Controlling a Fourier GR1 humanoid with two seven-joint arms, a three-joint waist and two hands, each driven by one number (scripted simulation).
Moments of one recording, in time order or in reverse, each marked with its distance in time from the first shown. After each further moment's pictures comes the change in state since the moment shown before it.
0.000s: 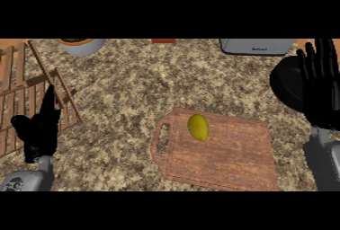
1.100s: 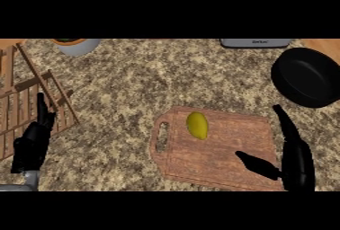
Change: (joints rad) left arm 0.089 0.115 -0.063 -0.052 -0.059 -0.140 -0.105; right arm 0.385 -0.070 0.418 -0.212 0.944 -0.405 0.577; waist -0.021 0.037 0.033
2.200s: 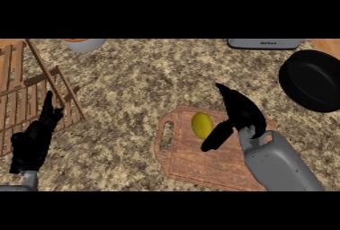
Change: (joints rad) left arm 0.004 0.001 -0.007 -0.059 0.022 -0.027 0.098; right arm -0.574 0.149 0.044 0.187 -0.244 0.776 0.665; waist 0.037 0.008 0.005
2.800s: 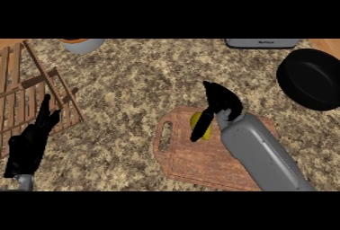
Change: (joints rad) left arm 0.029 0.011 0.016 -0.013 -0.022 -0.014 0.010; right arm -0.159 0.084 0.006 0.289 -0.015 0.050 -0.006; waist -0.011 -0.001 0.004
